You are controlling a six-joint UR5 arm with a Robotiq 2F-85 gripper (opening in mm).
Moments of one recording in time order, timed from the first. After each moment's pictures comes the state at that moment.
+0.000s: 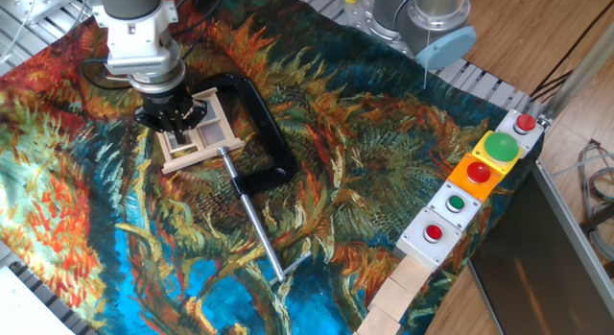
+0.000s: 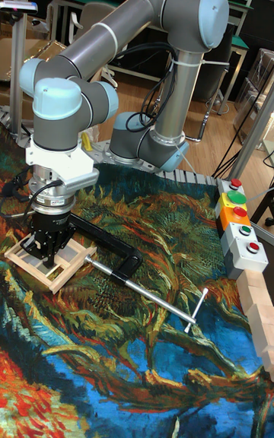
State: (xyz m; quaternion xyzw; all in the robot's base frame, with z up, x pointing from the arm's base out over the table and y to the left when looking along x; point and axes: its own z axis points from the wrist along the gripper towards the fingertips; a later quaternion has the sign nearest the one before) arm 0.543 -0.149 0.010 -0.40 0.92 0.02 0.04
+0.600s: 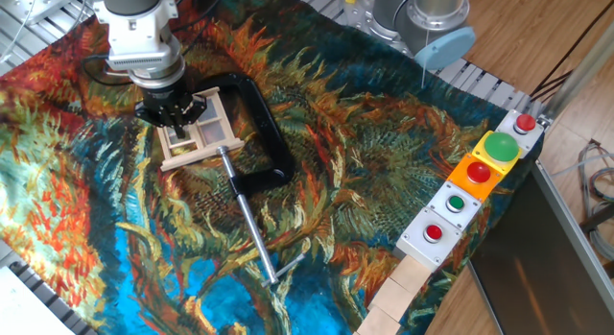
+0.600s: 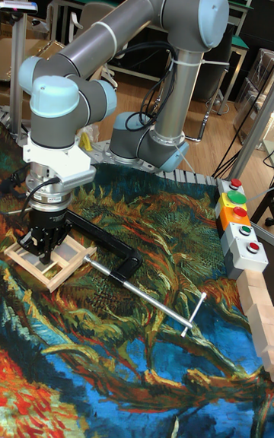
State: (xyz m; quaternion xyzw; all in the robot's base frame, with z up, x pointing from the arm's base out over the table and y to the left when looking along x) arm 0.532 -0.160 0.010 -0.40 0.92 0.01 0.03
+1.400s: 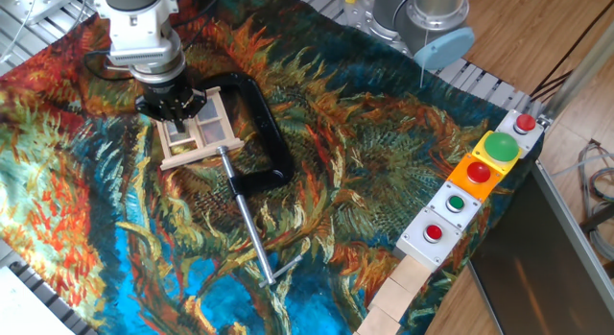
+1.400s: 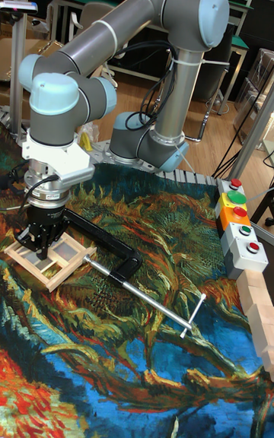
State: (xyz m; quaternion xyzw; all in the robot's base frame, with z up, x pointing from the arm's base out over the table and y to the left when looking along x) arm 0.530 -0.158 0.016 -0.40 0.92 0.01 0.02
